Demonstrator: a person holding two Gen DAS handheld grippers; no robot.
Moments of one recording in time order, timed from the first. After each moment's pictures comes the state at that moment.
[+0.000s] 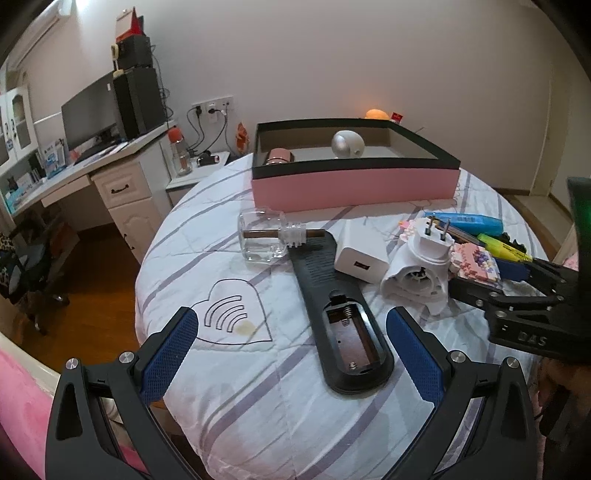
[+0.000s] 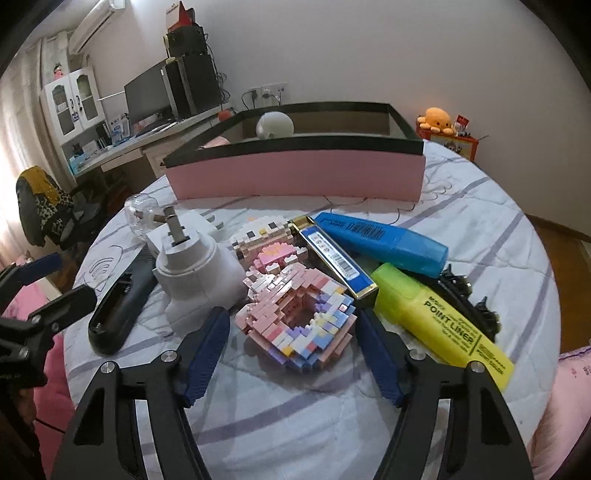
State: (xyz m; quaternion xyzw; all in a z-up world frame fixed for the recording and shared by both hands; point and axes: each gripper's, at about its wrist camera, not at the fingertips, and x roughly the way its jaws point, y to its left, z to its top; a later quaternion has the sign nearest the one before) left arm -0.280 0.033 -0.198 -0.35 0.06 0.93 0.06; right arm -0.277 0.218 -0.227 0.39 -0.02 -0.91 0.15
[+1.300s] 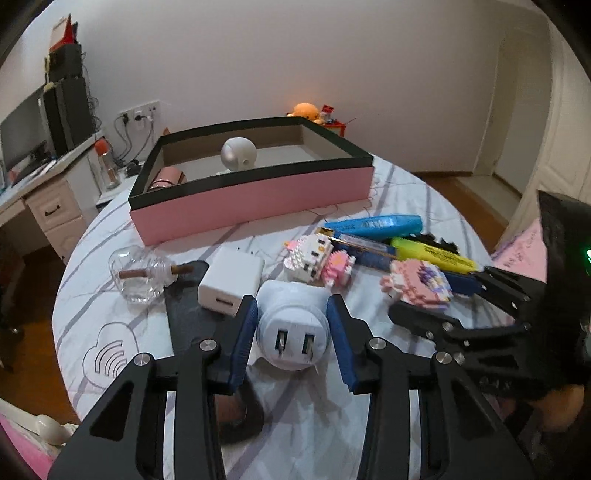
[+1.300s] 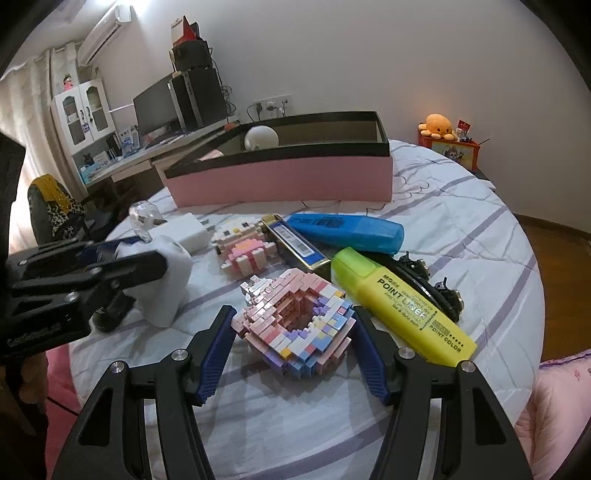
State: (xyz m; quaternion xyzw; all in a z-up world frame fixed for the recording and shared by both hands) left arm -0.300 0.101 -0.190 -0.36 0.06 0.91 0.19; right arm -0.260 0.255 -0.222 0.36 -0.03 -0.92 0.17
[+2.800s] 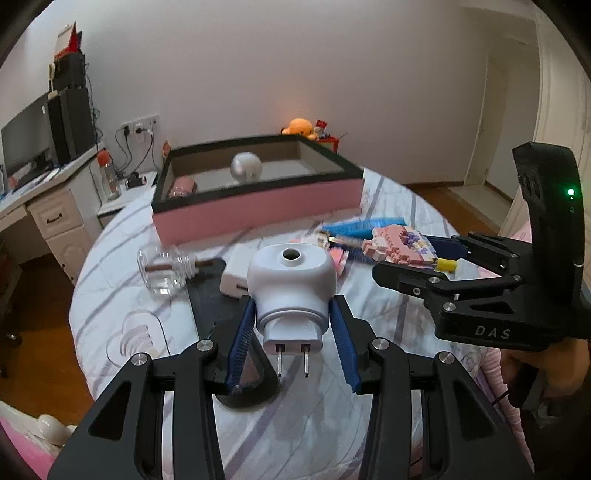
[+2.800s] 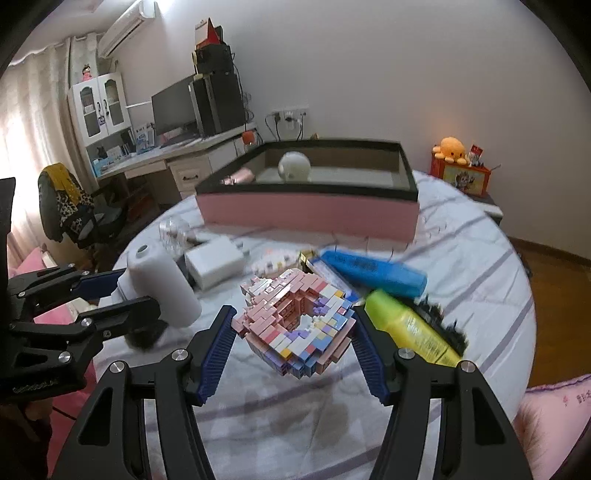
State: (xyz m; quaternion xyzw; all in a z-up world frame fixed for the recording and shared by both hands) left arm -0.270 0.079 -0.173 -0.33 0.05 0.92 0.20; right arm -0.254 0.233 -0.188 0.33 0.00 -0.92 0.19
